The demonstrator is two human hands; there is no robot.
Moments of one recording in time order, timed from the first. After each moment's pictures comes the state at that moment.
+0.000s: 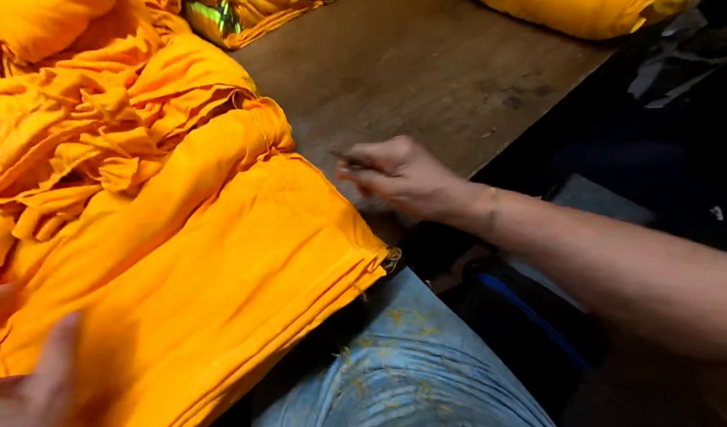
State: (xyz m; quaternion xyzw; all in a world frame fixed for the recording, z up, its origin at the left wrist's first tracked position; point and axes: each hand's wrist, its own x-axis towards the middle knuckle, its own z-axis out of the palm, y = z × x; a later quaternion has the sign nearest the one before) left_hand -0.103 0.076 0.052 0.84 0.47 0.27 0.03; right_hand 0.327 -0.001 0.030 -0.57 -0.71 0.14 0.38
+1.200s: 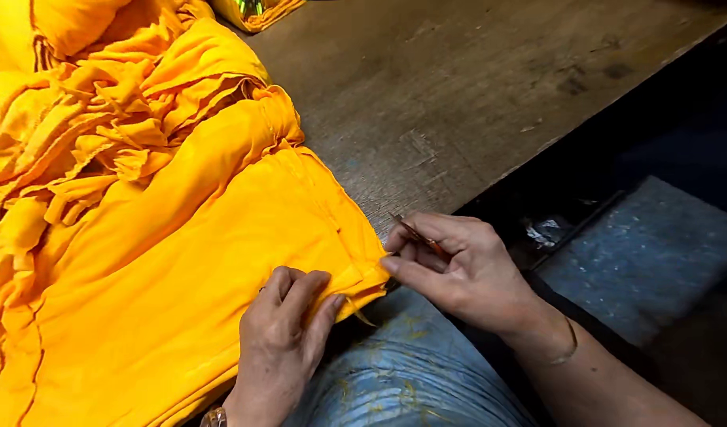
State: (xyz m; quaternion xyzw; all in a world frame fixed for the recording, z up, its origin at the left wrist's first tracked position) left_hand 0.064 -0.005 -0.016 0.89 0.29 0.30 0.19; right_hand 0.302 -0.091 -0.010 -0.60 -0.58 0.21 0.51
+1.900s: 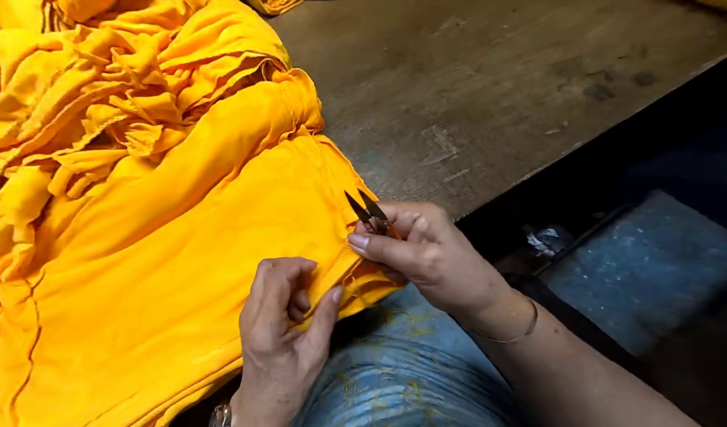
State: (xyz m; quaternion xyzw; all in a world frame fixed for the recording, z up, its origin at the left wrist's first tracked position) left_hand 0.057 -0.011 -0.016 0.81 0.31 0.41 0.28; right_hand 0.259 -0.052 0.015 -0.51 -0.47 0.45 0.56
